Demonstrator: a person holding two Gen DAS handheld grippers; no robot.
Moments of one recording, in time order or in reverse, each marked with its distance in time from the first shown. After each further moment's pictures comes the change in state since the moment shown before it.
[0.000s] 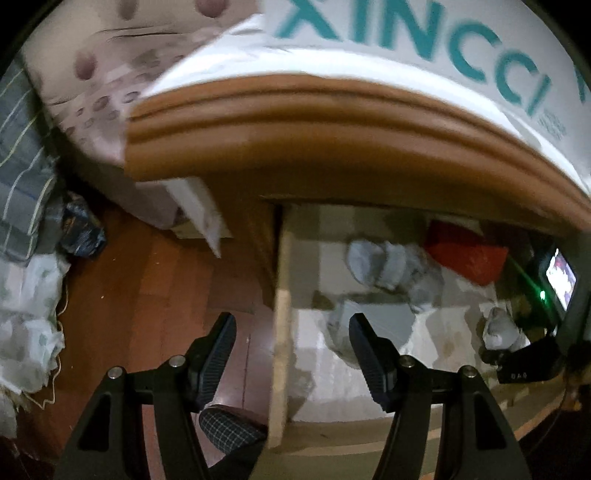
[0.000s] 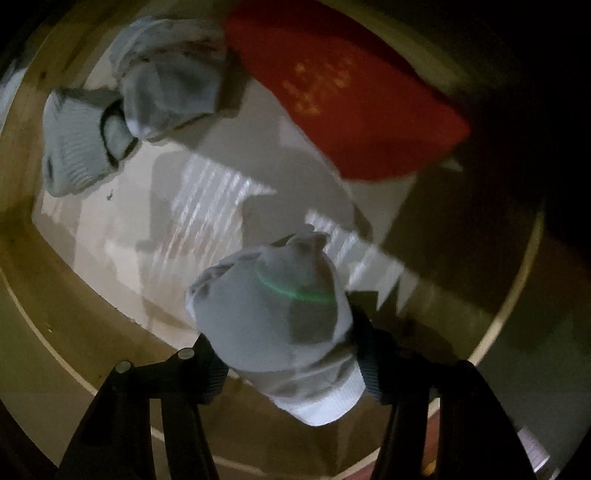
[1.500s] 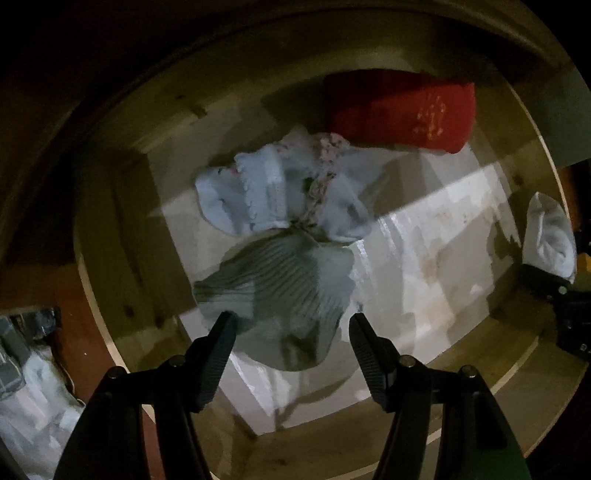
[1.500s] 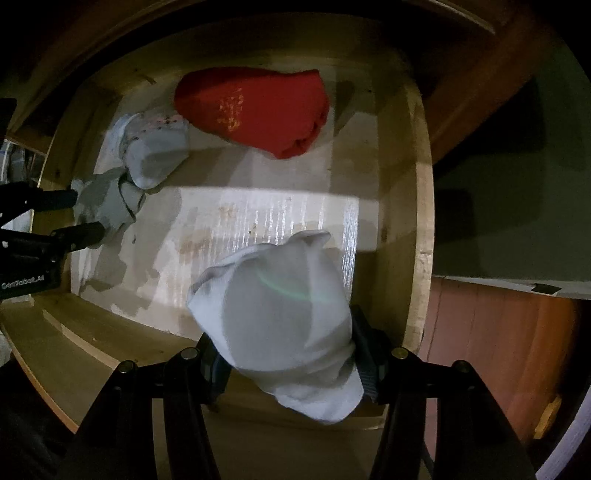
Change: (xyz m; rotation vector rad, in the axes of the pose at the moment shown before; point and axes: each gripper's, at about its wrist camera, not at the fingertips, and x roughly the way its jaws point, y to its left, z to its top) left arm 0.110 -0.110 0.013 0.484 0.384 -0.099; right arm -0.025 -0.032 -0.094 0.357 -0.266 0.115
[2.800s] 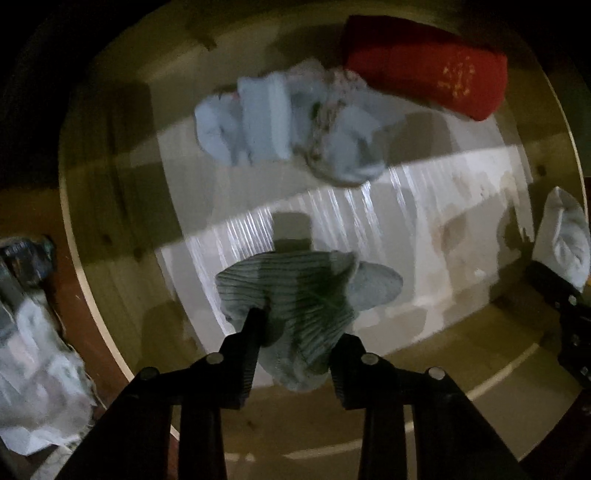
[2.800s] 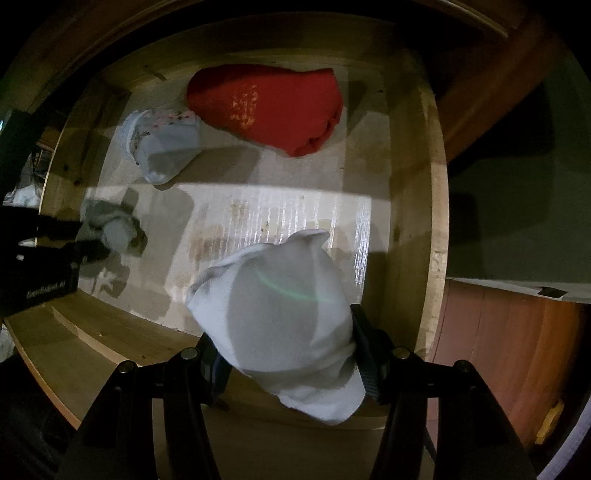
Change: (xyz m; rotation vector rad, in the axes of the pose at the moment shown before) left arm 0.024 -0.010 -0.002 -0.152 0.169 -0.002; right arm 0.009 0.016 0.000 -0.018 0.003 0.030
